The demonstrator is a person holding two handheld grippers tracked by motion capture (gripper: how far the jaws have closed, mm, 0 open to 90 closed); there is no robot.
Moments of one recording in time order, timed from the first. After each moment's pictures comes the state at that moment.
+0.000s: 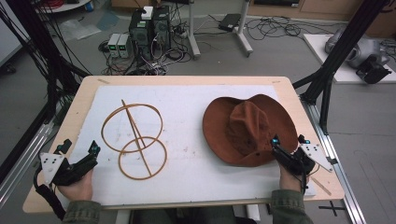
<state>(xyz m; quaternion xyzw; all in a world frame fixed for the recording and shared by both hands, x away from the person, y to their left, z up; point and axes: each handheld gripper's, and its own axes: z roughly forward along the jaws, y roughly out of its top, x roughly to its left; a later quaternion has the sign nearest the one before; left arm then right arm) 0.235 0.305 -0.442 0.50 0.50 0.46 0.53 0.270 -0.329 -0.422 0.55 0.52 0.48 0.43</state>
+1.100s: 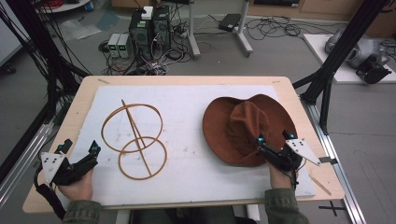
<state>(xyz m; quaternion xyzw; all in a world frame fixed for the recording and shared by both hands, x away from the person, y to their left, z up) 0.237 0.305 -0.444 0.50 0.50 0.46 0.53 0.279 -0.298 -0.414 0.51 0.56 0.52 0.40</state>
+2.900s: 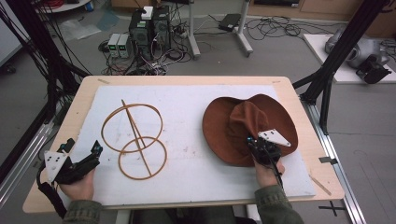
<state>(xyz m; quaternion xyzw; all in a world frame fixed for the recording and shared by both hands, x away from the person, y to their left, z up) 0.240 0.303 -0.445 0.51 0.50 0.45 0.53 0.307 -0.254 -0.423 0.52 0.67 0.40 0.34</state>
